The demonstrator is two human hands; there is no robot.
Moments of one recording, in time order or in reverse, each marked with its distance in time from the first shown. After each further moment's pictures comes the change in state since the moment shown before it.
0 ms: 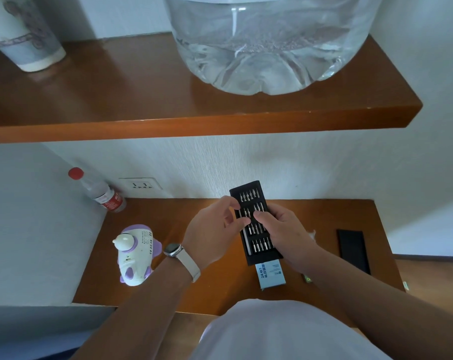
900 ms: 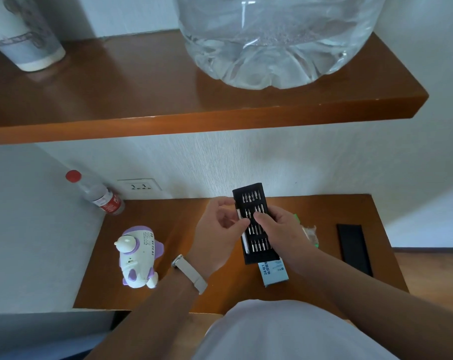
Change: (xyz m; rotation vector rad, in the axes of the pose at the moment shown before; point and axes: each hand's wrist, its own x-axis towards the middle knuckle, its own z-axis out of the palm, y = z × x) left_hand -0.018 -0.001 0.008 -0.601 0.005 -0.172; right_hand -0.008 0.006 0.015 -0.083 0.119 -0.035
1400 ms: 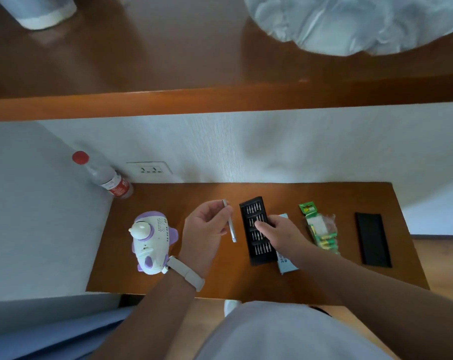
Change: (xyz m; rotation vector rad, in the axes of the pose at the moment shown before) left_hand -0.004 -0.037 -0.046 -0.312 0.148 -0.230; right_hand 0.038 0.071 0.029 -0.226 -0.119 0.257
